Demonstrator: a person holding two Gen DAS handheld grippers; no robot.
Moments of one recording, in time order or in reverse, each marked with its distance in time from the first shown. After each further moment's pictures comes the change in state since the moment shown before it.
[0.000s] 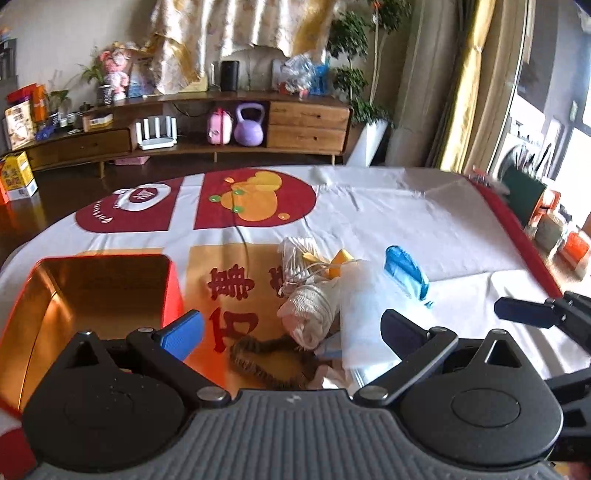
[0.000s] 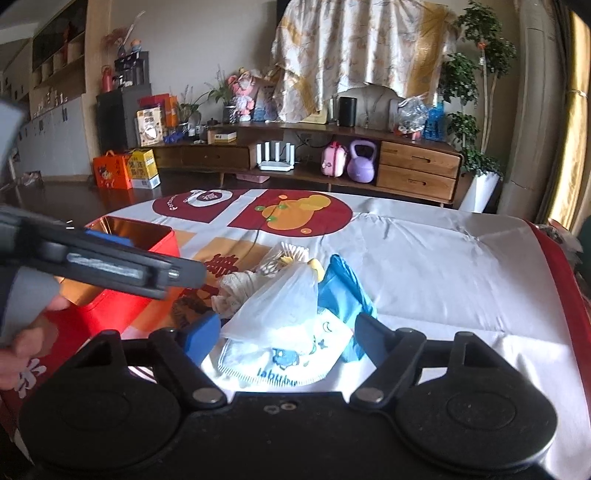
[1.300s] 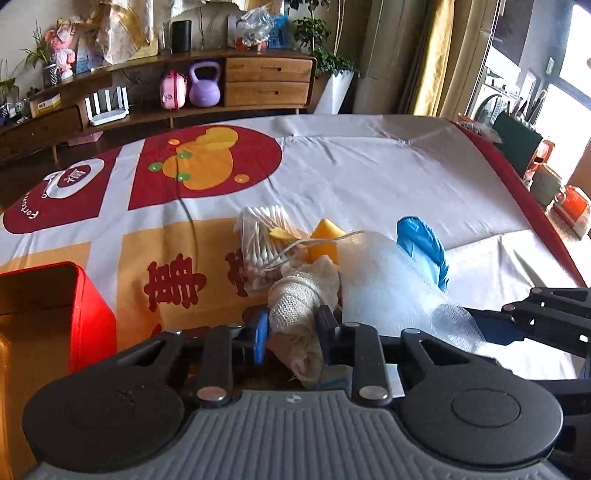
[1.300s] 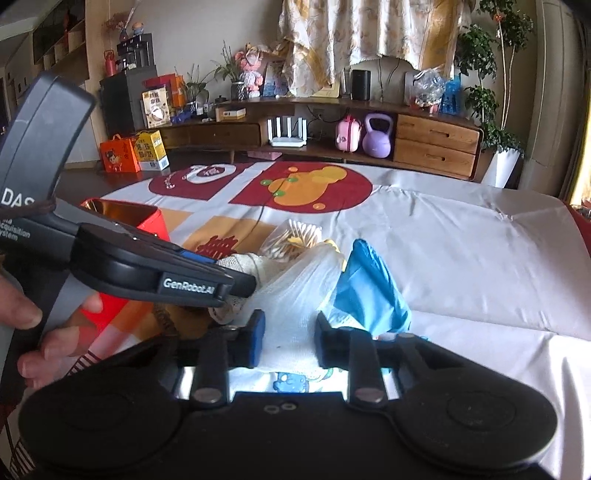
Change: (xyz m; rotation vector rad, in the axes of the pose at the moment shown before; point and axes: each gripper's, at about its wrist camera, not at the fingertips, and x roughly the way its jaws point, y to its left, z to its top) left arm 0.090 -0.008 0.013 0.080 0.130 -0.106; right arm 0.059 -0.008 0.002 0.018 0.066 0.049
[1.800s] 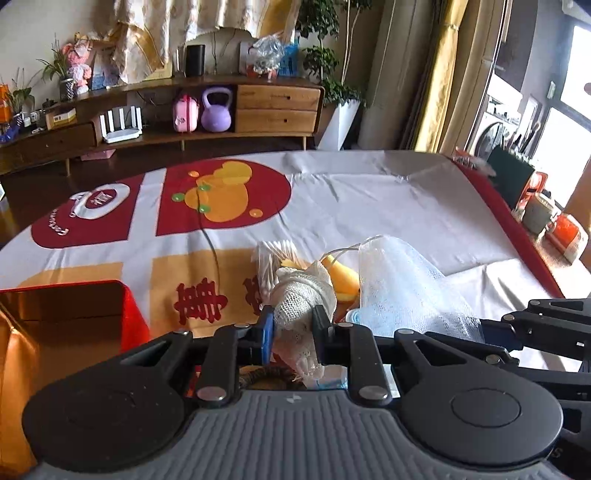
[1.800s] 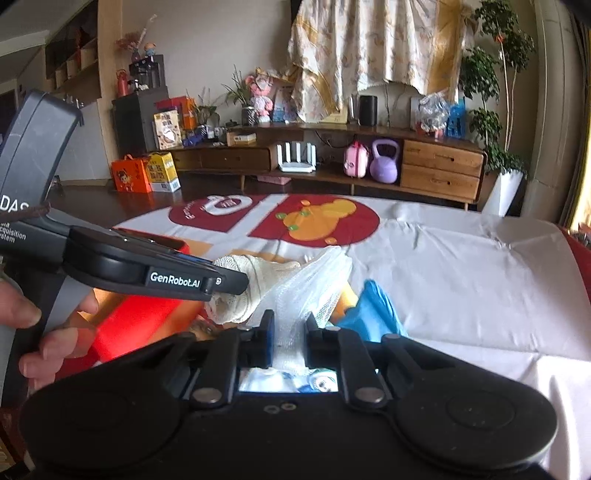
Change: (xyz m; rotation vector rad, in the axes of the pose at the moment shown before) left arm -0.056 0.005 0.005 -0.033 -0.087 0.013; right arm -0.040 0.014 0.017 -0.019 -0.078 0.028
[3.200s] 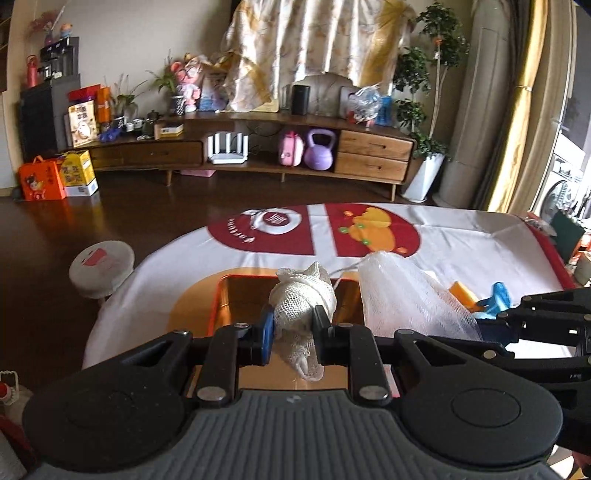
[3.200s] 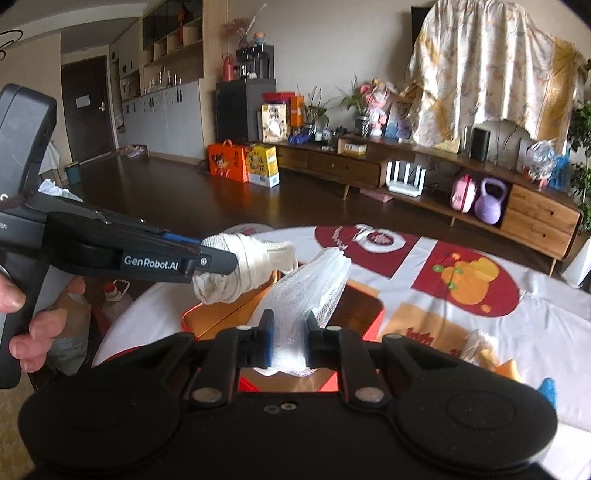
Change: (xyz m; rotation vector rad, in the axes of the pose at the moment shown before) left arm -0.156 0.151 -0.035 -0.137 -0.115 0.223; right arm 0.020 0.165 0.060 -0.189 0.023 0.244
